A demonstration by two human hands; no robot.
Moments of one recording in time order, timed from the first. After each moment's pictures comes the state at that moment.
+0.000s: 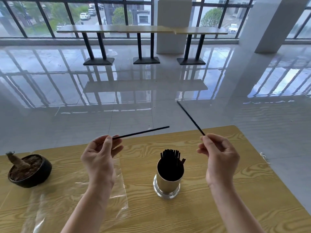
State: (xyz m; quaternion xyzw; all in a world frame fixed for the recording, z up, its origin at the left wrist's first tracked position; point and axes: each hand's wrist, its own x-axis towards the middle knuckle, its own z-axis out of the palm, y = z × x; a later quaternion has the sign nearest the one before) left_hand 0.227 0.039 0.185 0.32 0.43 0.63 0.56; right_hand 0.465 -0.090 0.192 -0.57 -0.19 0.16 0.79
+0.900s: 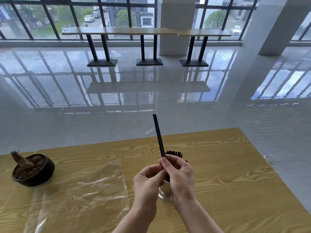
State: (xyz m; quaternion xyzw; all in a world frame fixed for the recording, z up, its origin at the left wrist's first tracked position) left_hand 0.289 -0.049 0.144 0.36 0.46 0.40 0.71; right_hand 0.376 -0.073 0.157 -0.55 -0.14 0.42 0.71
